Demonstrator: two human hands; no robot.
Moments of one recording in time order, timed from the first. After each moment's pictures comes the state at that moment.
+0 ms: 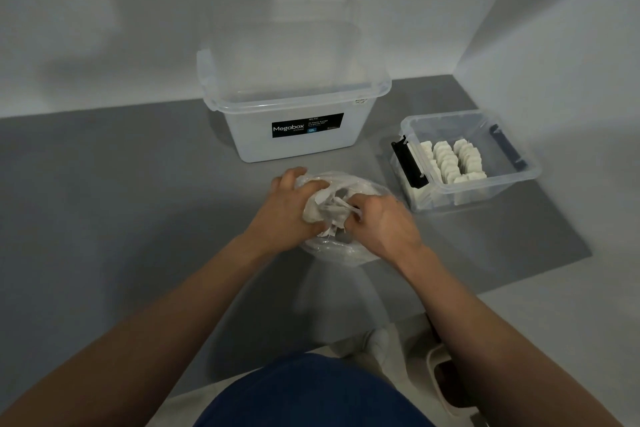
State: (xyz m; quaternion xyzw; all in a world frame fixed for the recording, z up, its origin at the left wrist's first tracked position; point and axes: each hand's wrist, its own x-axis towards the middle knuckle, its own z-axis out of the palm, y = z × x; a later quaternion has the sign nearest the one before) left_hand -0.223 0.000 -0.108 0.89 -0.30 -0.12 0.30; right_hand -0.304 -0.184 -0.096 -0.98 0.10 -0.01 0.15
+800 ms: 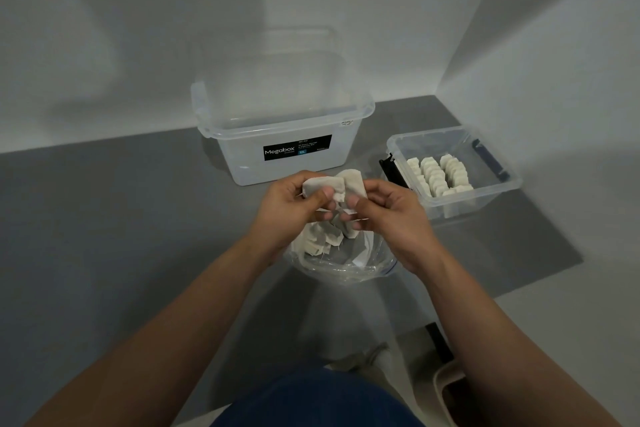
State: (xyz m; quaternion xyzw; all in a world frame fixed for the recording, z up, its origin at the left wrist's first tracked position) left_hand -0.235 -0.023 -0.046 0.65 -0.13 -0.23 0.71; right_hand -0.320 -0.186 -0.034 -0.68 0.16 -0.05 0.71
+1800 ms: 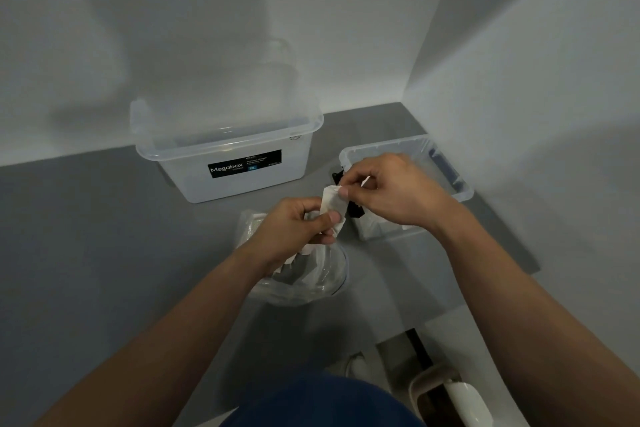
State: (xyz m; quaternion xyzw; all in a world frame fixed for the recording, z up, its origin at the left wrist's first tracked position) left_hand -0.248 -0.109 -0.050 0.67 -0.18 -0.33 0.64; right_hand -0.303 -0.297 0.032 -0.96 0.03 0.00 0.28
